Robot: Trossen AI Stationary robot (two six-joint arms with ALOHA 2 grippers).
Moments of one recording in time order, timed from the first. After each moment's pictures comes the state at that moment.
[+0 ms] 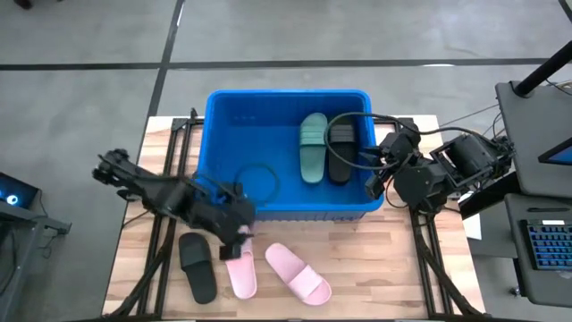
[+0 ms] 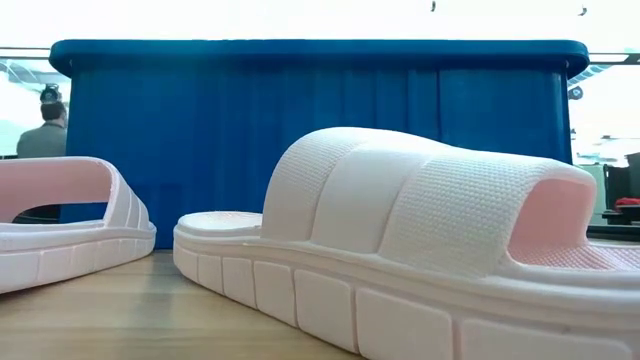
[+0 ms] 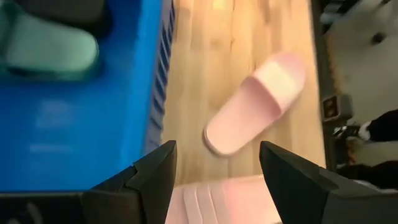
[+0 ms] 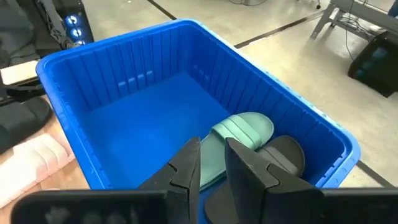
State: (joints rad) left arm -0.46 1.49 1.72 -1.18 -0.26 -0.47; right arm 0.44 1.45 2.03 -1.54 0.89 0.75
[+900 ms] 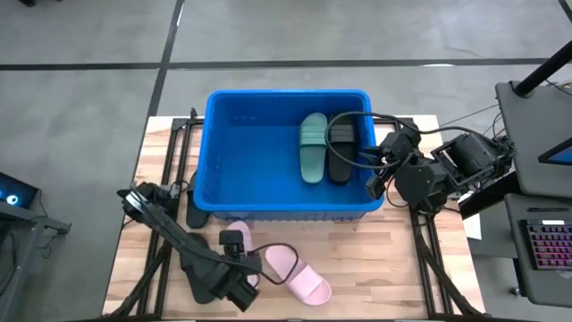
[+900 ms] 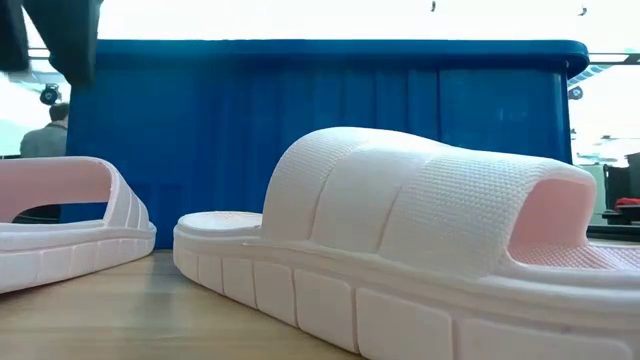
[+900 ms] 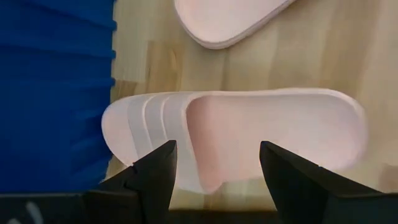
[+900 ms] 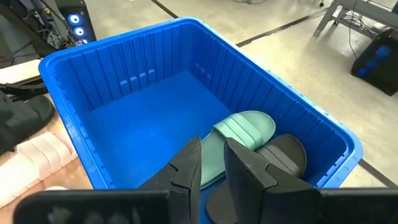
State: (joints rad) left arm -0.70 1.91 1.67 -1.33 -0.29 -0.83; right arm 0.44 1.44 2.03 -1.54 0.88 0.75
